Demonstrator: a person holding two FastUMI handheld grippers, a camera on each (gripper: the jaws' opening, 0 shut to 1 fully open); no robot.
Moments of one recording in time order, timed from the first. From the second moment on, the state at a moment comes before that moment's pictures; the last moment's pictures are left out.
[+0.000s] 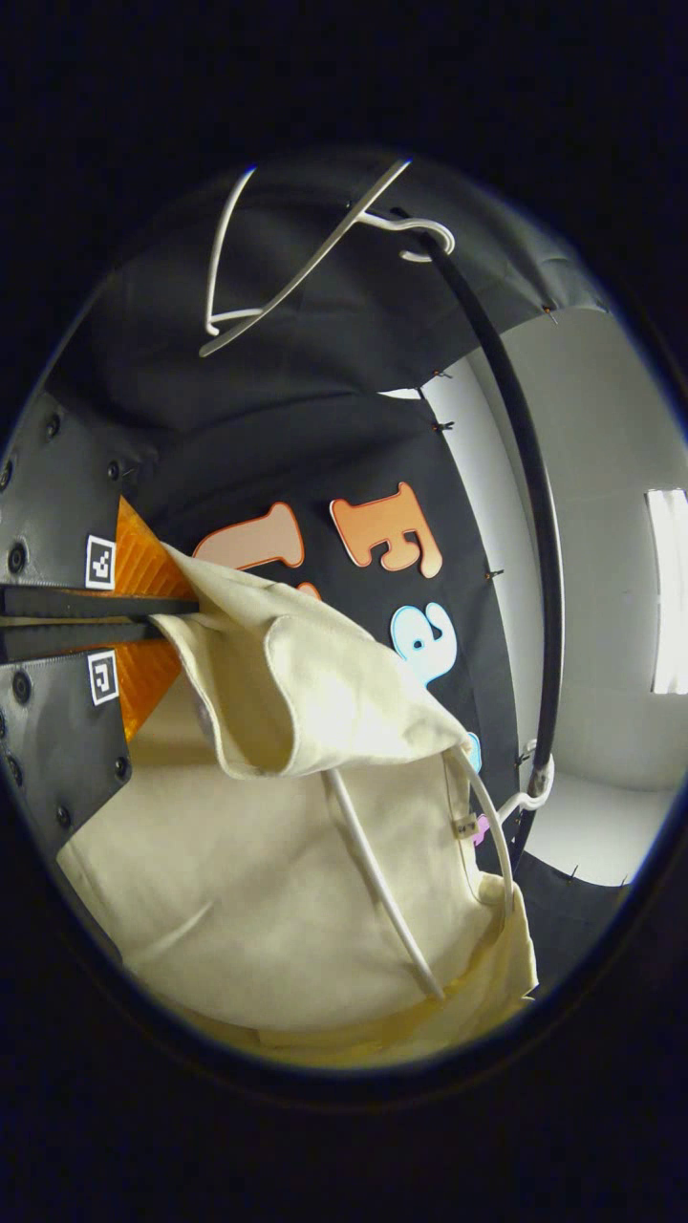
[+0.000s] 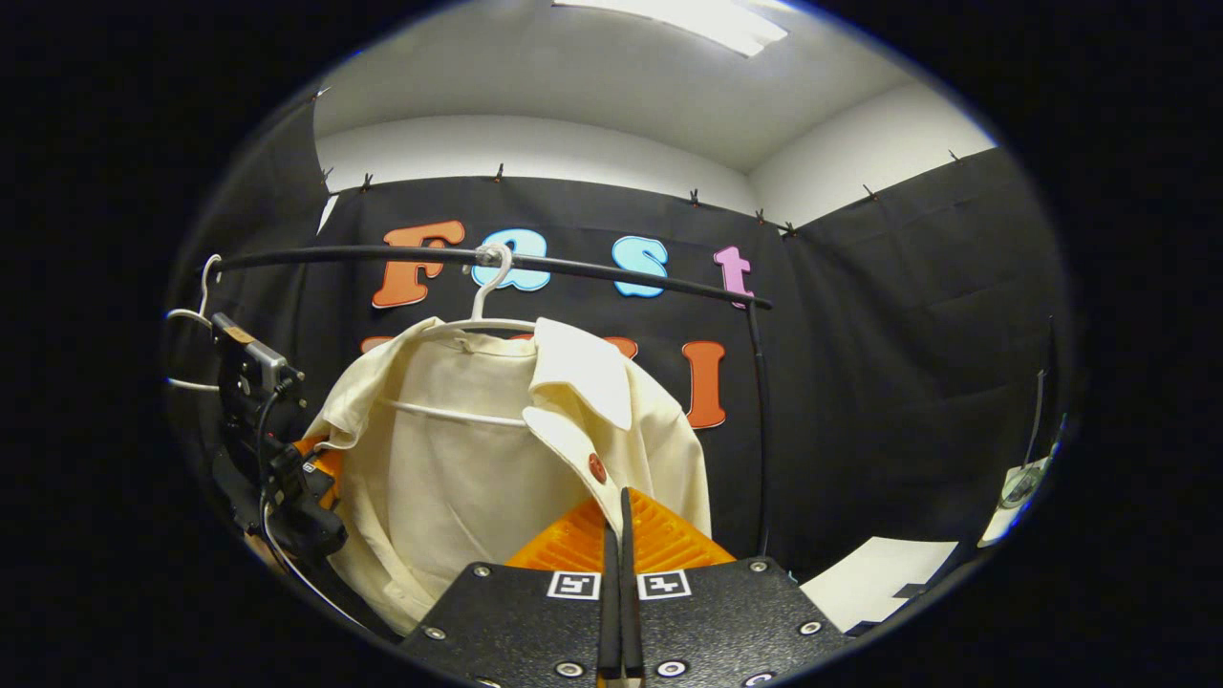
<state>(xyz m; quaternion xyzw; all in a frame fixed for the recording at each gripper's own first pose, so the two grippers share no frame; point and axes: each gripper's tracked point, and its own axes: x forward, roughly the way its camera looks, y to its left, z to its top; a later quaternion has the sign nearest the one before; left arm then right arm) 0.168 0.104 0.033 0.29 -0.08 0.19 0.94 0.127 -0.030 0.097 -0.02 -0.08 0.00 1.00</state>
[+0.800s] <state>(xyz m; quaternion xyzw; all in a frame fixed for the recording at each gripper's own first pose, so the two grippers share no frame) 0.219 0.152 0.133 0.16 -0.18 0.23 0.94 0.192 -0.151 0.226 0.00 -0.17 -0.07 0.98</state>
